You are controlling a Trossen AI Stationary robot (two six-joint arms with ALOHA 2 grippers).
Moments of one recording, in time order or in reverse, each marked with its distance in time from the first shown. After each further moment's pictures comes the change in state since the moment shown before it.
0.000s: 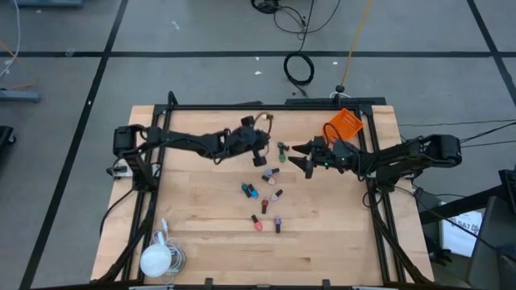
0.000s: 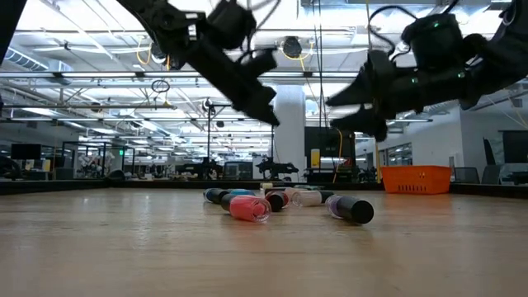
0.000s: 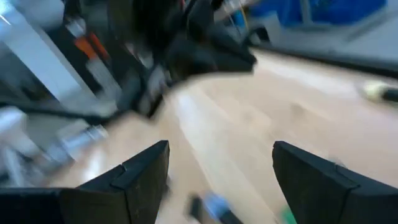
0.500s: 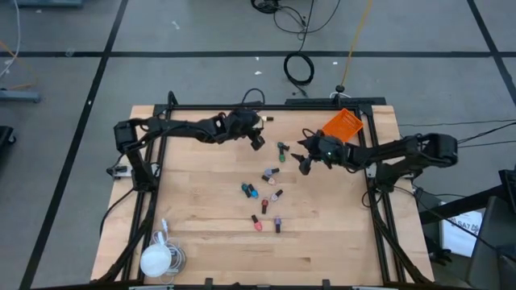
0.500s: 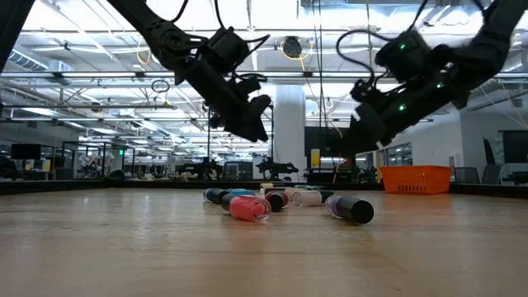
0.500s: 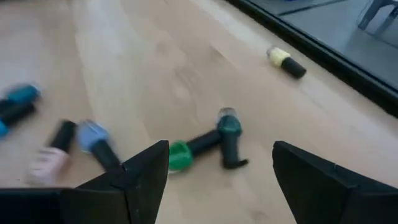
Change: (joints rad) left arm 0.172 0.015 0.000 -0.052 0.098 -0.343; right arm -0.091 0.060 0.105 -0.365 0.122 -0.353
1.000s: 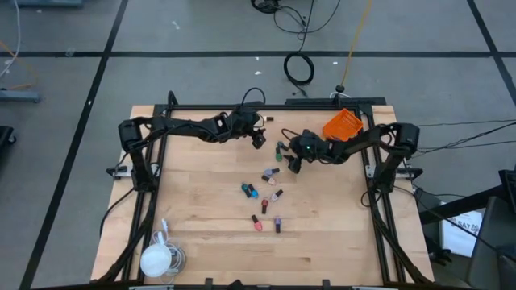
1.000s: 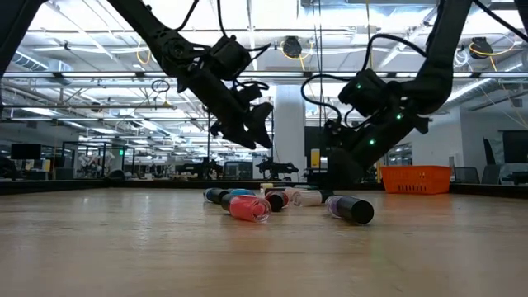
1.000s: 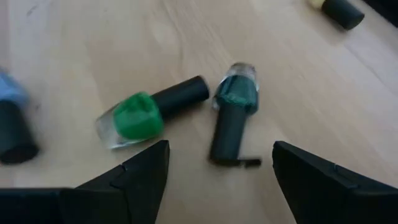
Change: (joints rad) left arm 0.011 0.046 0.000 0.036 0.016 -0.017; right arm -0.086 0.372 0.170 0.015 -0.077 -0.108
